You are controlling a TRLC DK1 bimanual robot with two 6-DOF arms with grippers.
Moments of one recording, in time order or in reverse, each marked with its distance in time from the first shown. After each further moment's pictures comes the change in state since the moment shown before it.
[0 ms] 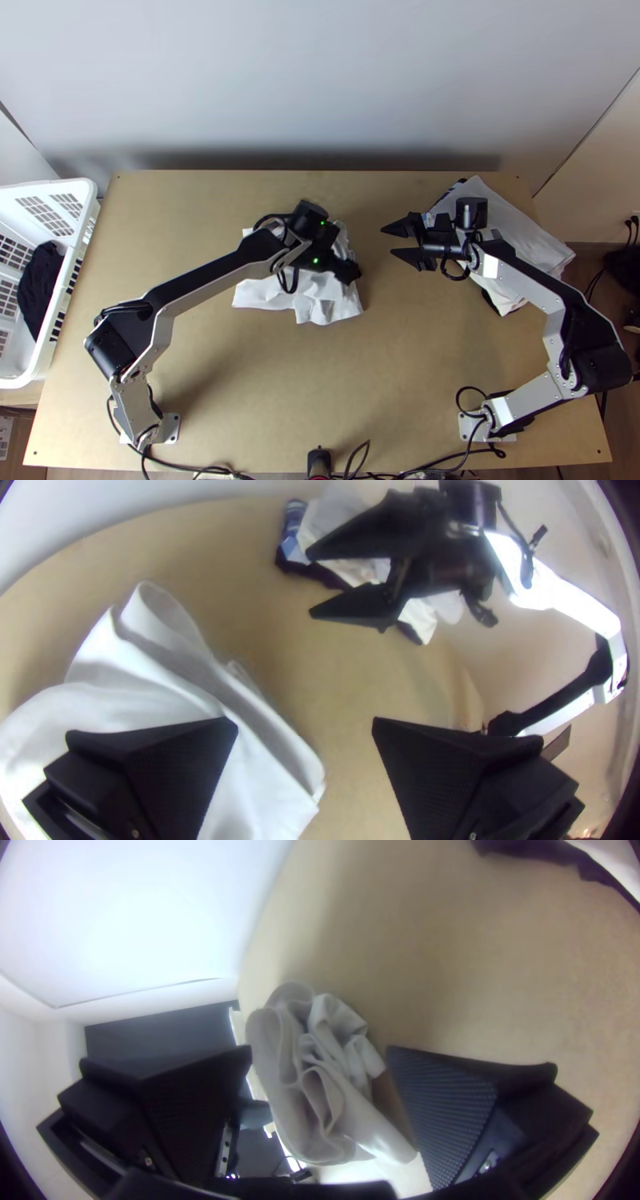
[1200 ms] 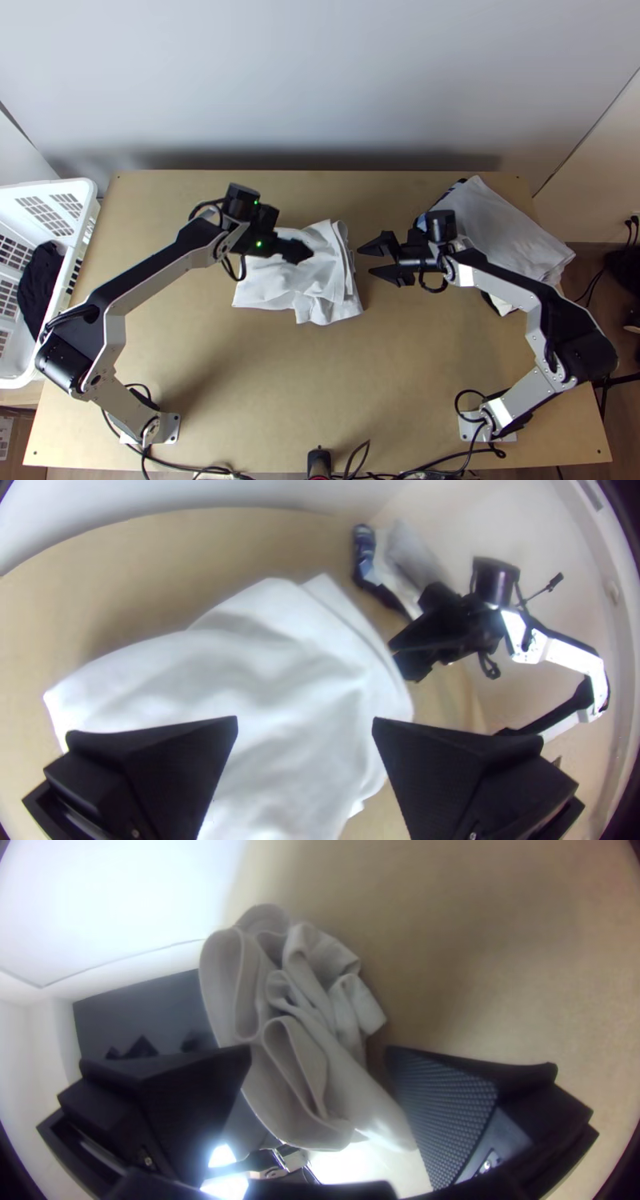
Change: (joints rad) left arm 0.263 -0.175 -0.232 -0.001 0.115 0.058; right arm 0.140 0.066 -0.050 0.068 -0.016 0.028
